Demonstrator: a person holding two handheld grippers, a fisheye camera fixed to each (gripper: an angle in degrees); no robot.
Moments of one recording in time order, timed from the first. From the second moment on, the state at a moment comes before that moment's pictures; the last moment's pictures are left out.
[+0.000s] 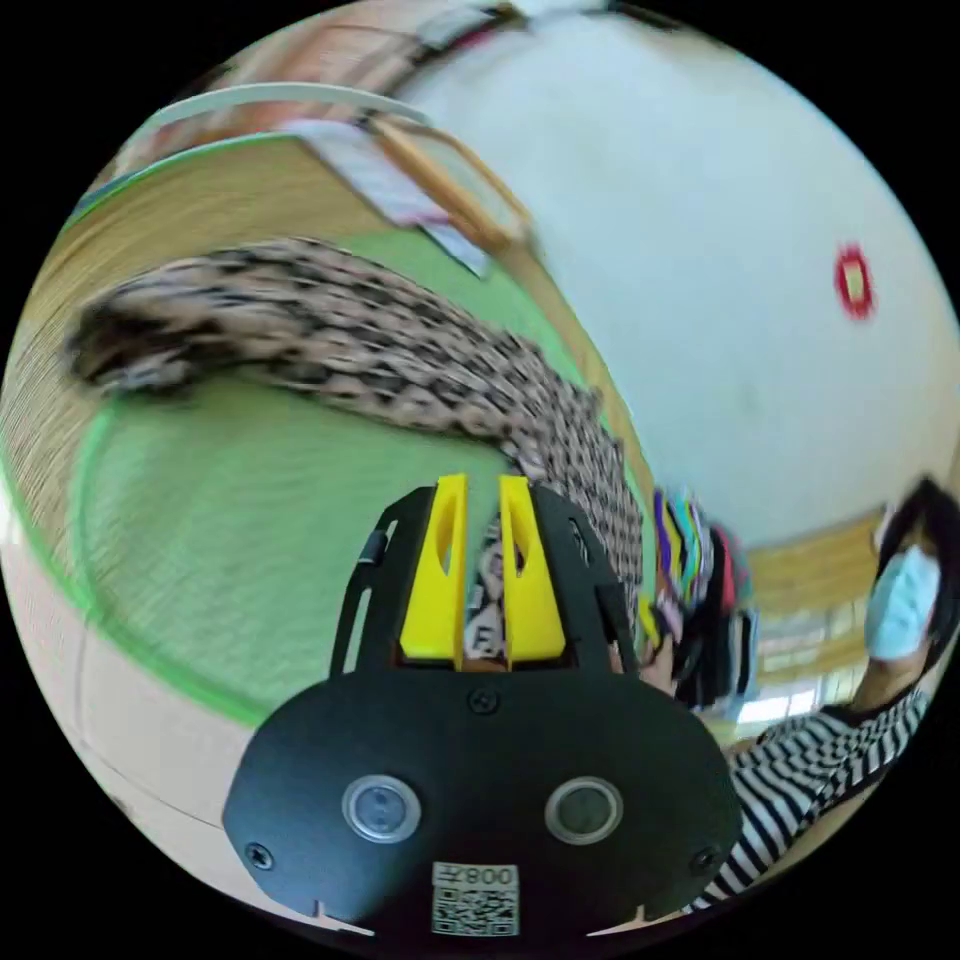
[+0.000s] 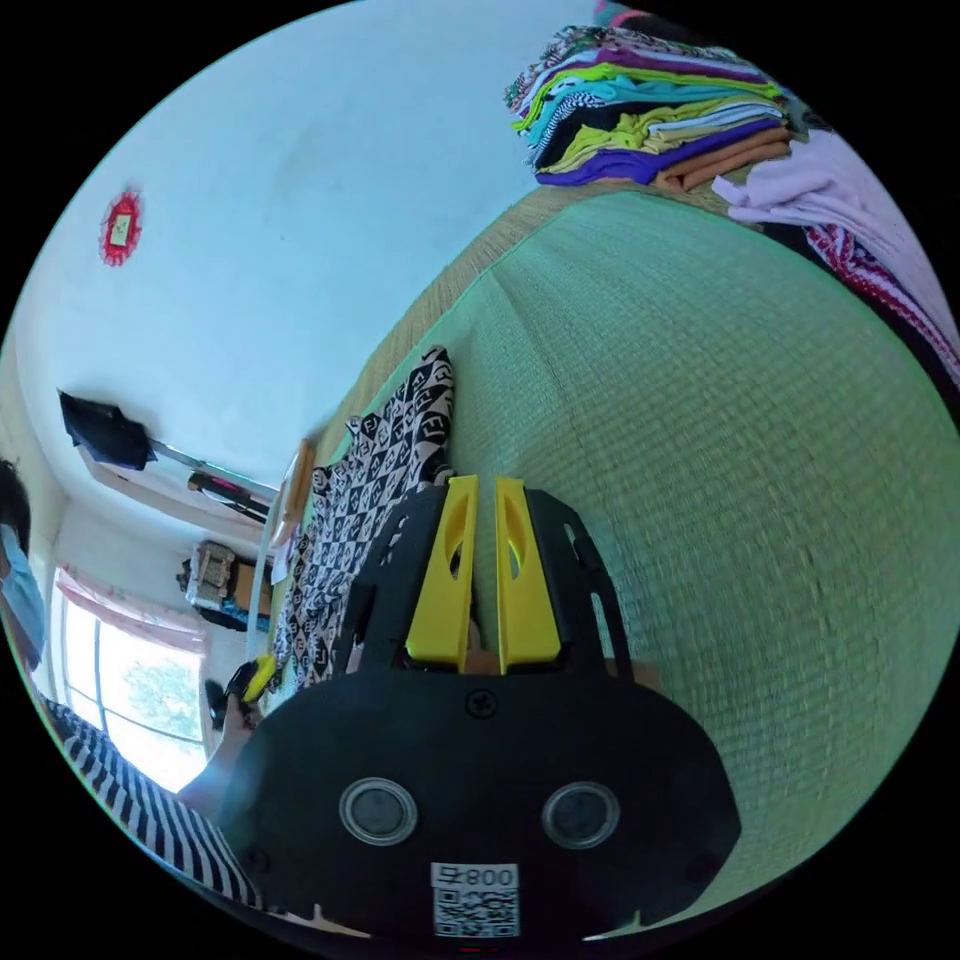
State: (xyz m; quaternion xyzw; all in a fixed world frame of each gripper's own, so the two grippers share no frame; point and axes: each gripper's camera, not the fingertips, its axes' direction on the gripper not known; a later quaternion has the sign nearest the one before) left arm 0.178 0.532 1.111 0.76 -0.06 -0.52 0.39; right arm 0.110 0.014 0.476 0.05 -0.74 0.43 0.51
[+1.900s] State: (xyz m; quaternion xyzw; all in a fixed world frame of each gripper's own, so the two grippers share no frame) left arm 0.239 0.265 1.040 0.57 -0.32 -0.38 0.65; right arm -0.004 -0.431 0.219 0.06 -0.90 0.04 0.43
